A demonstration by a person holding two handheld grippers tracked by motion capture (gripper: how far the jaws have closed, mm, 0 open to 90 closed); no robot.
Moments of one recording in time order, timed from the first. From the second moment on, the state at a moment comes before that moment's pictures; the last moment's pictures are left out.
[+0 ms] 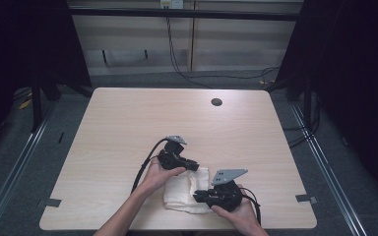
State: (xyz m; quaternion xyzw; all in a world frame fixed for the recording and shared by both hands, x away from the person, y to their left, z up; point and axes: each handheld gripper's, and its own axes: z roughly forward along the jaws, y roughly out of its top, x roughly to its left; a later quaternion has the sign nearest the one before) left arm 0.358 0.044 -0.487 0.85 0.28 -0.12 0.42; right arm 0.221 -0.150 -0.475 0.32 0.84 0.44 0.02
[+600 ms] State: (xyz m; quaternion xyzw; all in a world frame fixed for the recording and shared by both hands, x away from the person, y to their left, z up) left arm 0.356 0.032 -0.494 0.86 0.26 -0.12 0.42; right arm 0.217 -0.162 -0.476 0.34 0.84 0.43 0.02
